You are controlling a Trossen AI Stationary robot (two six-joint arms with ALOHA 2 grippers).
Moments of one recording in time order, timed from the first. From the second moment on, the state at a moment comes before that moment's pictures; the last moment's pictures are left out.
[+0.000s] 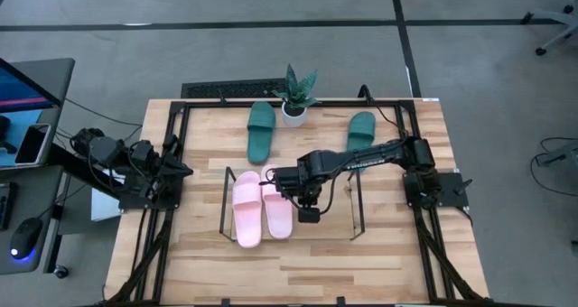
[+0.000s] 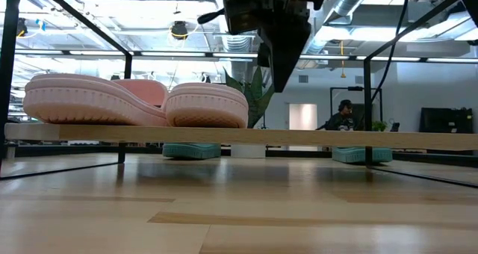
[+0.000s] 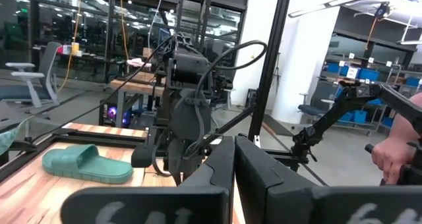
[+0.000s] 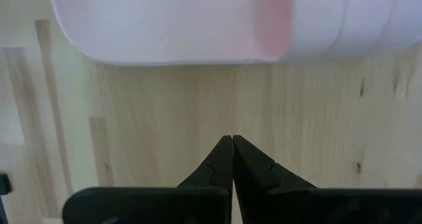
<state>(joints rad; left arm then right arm) -0.54 0.13 0.53 -0.23 -0.38 -0.15 0.11 2.05 1.79 -1.17 -0.14 0.08</state>
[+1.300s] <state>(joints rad) -0.54 0.13 0.53 -0.26 -0.37 -0.19 0.03 2.12 1.81 -1.11 -0.12 -0.03</state>
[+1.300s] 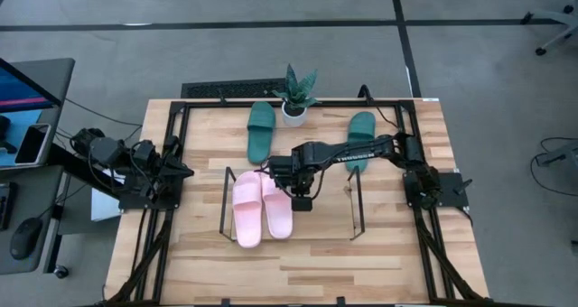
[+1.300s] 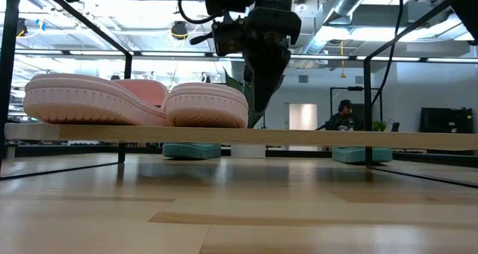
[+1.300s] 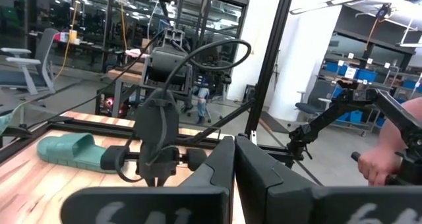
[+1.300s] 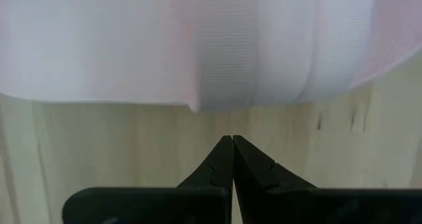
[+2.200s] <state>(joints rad) -0.54 0.13 0.53 -0.28 -0.37 -0.22 0.08 2.12 1.81 -1.03 -0.13 -0.02</state>
